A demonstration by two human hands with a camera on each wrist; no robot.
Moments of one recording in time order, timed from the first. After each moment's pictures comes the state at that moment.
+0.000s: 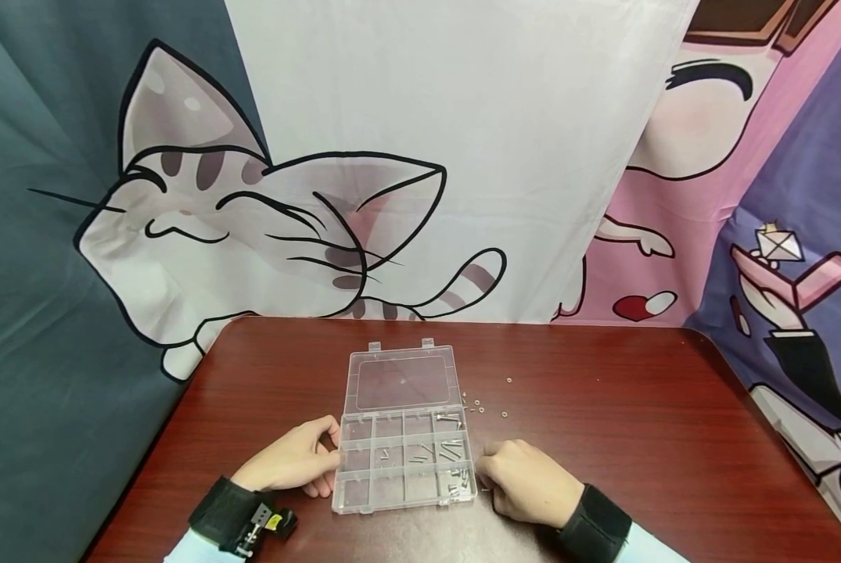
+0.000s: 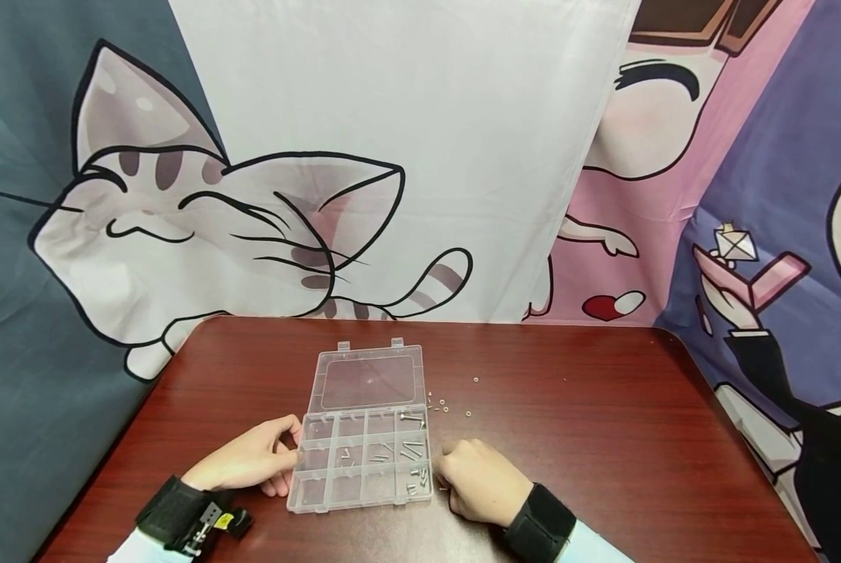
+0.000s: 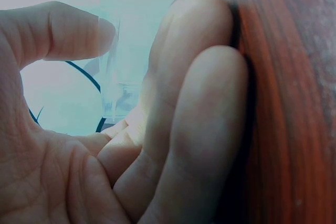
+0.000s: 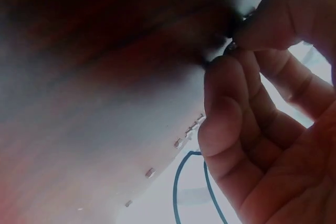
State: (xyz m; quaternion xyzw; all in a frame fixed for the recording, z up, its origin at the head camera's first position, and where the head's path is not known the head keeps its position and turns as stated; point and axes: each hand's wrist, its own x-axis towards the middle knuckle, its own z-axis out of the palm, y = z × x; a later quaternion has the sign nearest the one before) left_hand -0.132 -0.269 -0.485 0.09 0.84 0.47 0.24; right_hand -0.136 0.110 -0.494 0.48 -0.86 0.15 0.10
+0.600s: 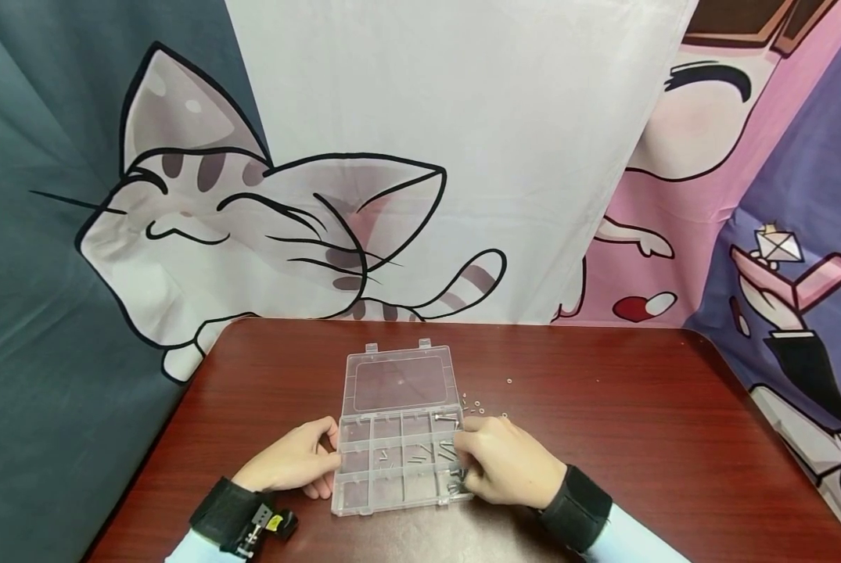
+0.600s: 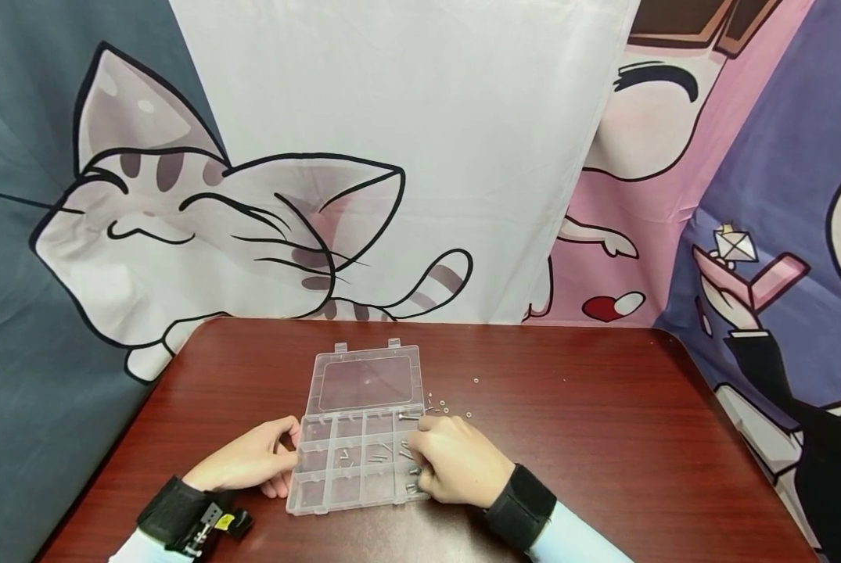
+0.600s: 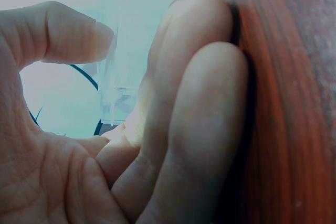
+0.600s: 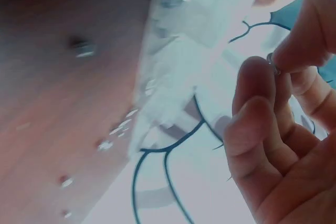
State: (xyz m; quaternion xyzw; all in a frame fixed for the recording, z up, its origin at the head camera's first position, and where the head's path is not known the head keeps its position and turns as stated) left_hand -0.132 -0.269 -0.483 0.09 0.84 0.47 0.24; right_hand -0.147 0.081 -0.462 0.47 -0.86 0.17 0.14
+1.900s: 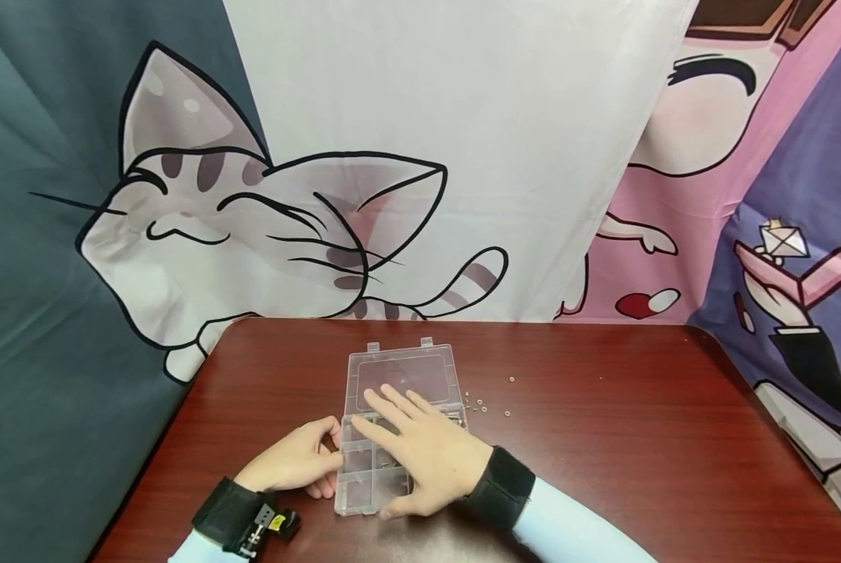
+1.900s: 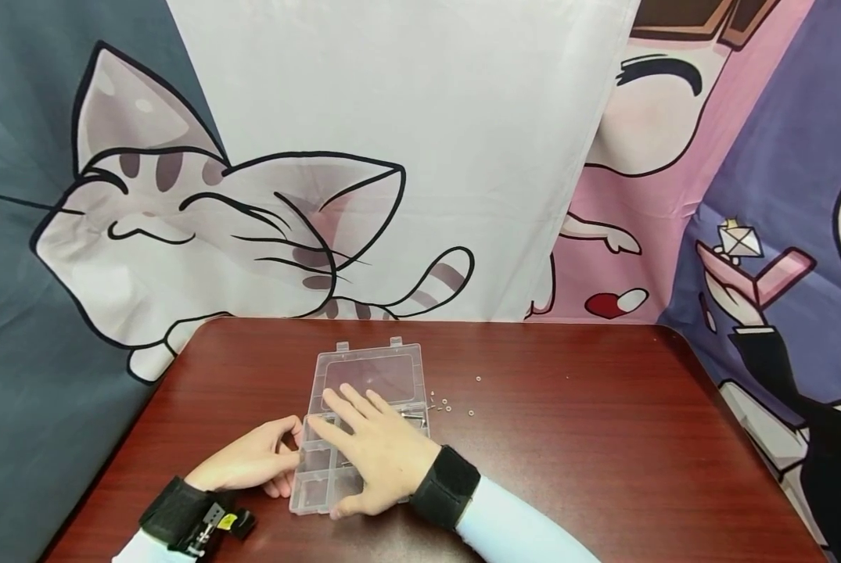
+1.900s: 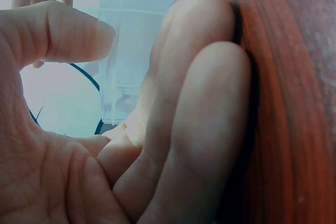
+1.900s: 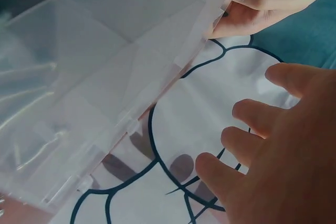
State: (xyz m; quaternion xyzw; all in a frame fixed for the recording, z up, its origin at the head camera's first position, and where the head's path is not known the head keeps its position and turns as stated) left_hand -0.133 -0.269 -0.483 0.08 0.84 0.47 0.24; right_hand -0.150 -0.003 -0.445 0.53 -0.84 0.08 0.04
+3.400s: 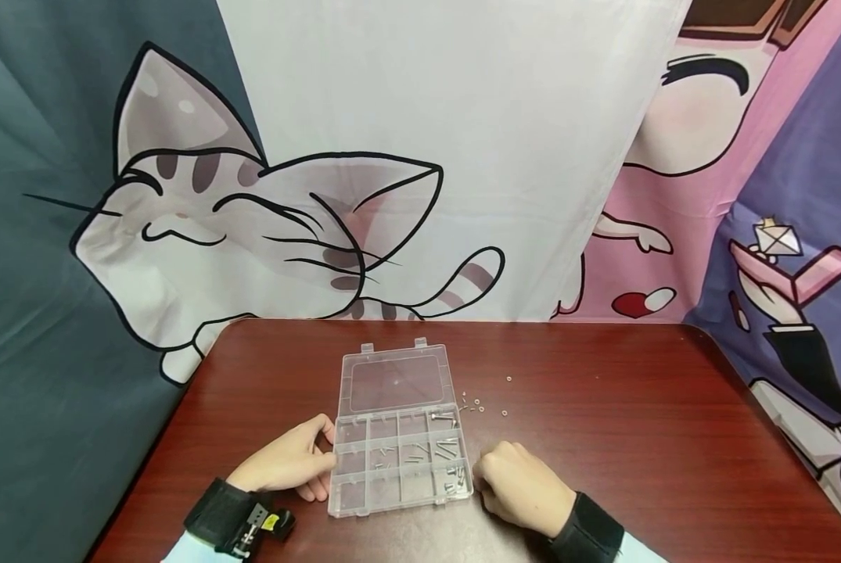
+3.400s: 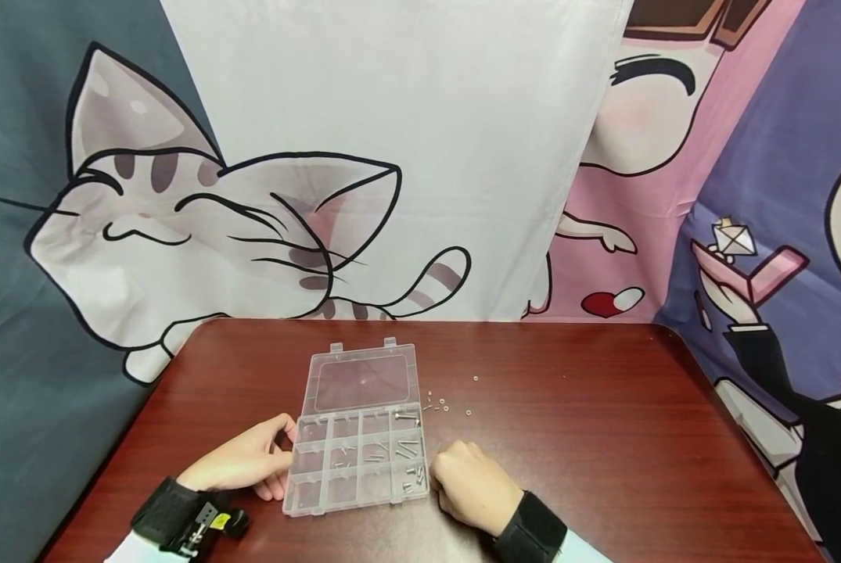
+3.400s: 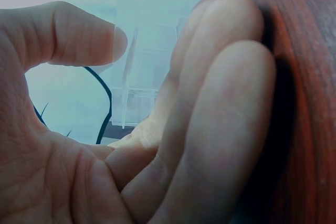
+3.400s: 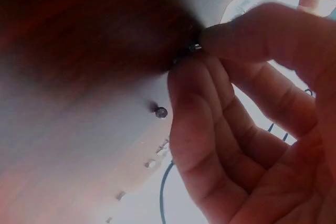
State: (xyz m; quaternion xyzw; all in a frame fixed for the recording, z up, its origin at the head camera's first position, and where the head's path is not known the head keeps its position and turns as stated) left_hand -0.132 -0.272 -0.478 0.07 0.84 0.48 0.26; right_hand -0.122 0.097 -0.488 0.42 -0.89 0.16 0.09
